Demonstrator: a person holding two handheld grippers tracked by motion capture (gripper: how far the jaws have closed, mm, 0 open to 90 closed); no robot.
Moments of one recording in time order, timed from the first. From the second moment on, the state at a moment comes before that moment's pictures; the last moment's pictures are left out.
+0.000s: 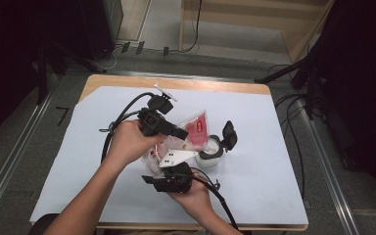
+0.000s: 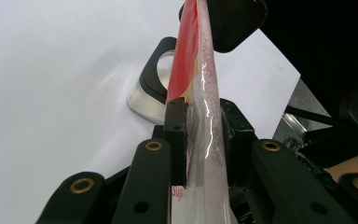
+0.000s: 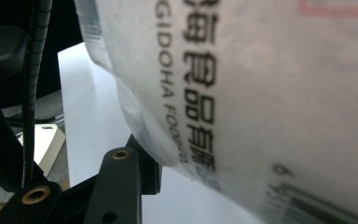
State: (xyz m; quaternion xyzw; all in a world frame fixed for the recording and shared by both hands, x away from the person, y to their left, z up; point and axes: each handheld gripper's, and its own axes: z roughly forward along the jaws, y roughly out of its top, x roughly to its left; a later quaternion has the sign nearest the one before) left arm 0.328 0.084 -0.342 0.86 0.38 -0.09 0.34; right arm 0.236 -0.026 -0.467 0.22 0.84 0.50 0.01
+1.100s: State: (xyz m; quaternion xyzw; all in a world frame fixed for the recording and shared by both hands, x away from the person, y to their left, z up) left arm 0.333 0.084 -0.355 0.87 0.36 -0.09 0.33; right arm 0.238 -0.024 -0.484 0.22 0.86 0.47 0.02
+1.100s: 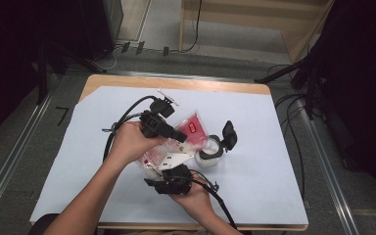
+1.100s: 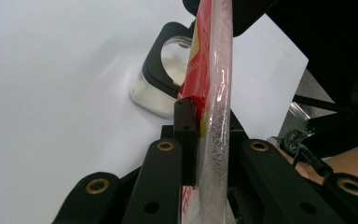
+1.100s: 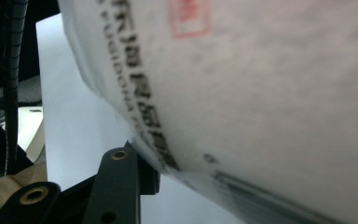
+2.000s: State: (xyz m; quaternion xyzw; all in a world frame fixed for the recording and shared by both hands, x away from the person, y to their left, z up) left arm 0.335 0.120 -0.334 0.84 0.36 -0.09 0.39; right arm 0.255 -0.046 -0.475 0.26 0.83 0.49 0.05
